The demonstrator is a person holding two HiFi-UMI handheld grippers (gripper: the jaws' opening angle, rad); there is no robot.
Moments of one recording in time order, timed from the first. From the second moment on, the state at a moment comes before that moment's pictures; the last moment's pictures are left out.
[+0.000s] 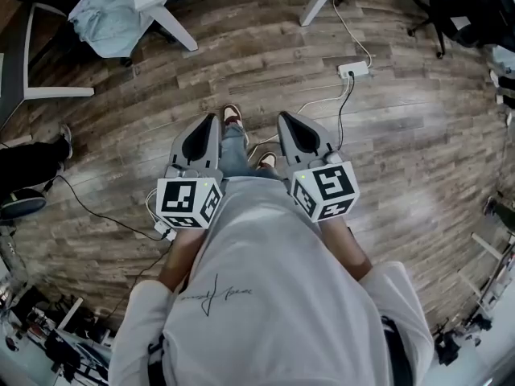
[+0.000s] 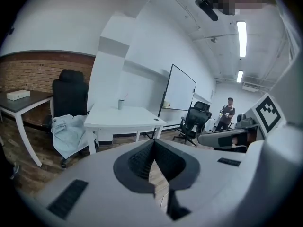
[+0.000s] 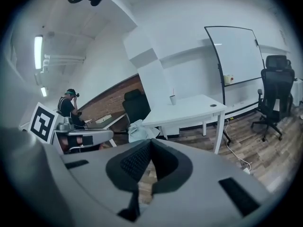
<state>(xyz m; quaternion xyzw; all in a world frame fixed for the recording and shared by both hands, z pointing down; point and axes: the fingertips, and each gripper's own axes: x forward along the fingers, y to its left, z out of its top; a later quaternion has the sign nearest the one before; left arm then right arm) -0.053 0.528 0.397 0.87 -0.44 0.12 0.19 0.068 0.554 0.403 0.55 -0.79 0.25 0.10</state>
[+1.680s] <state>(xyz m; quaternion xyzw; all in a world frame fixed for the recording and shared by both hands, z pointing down) -0.053 0.283 0.388 0.86 -0.44 0.10 0.23 0.040 0.295 0.386 0.47 -0.84 0.25 0.10</state>
